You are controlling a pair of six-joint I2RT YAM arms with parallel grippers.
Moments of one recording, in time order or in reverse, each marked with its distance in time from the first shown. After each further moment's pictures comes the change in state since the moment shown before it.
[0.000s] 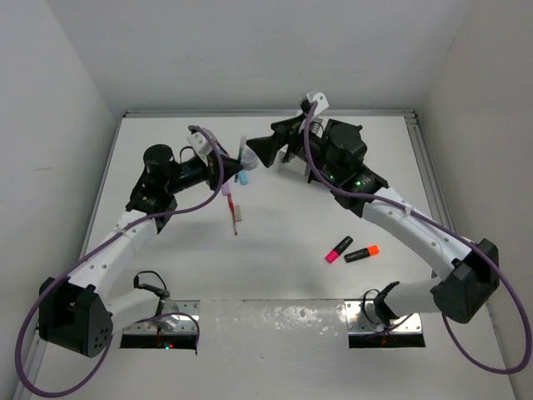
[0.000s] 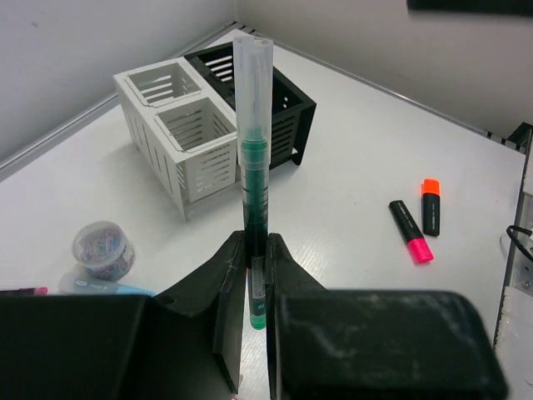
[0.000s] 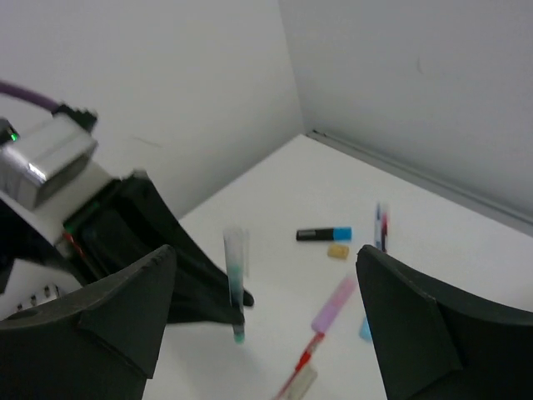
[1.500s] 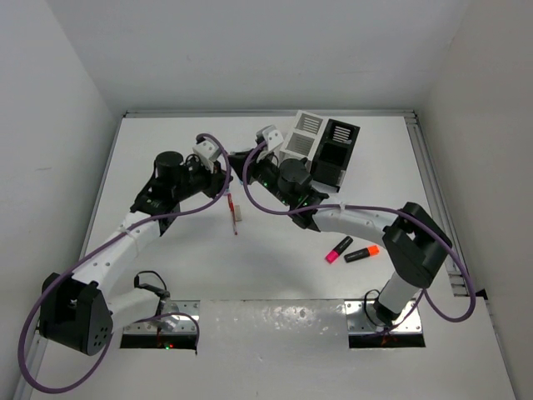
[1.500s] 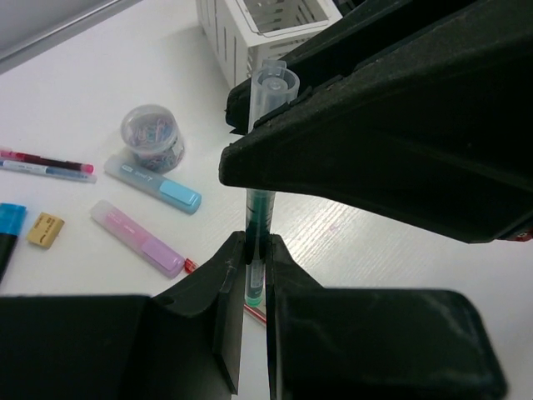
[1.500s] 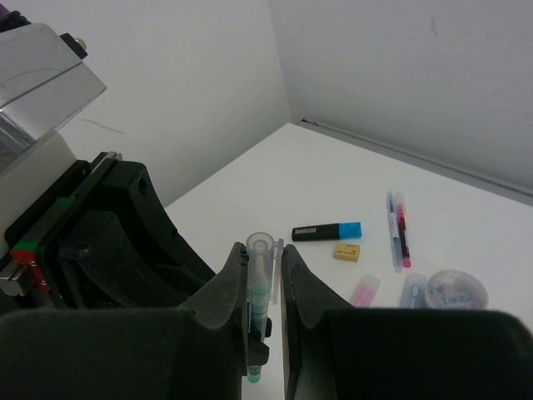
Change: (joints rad) left arm -0.014 0.009 -0.043 -0.188 -0.269 0.100; right arm 0.186 0.351 -0.114 0.501 0.240 -0.046
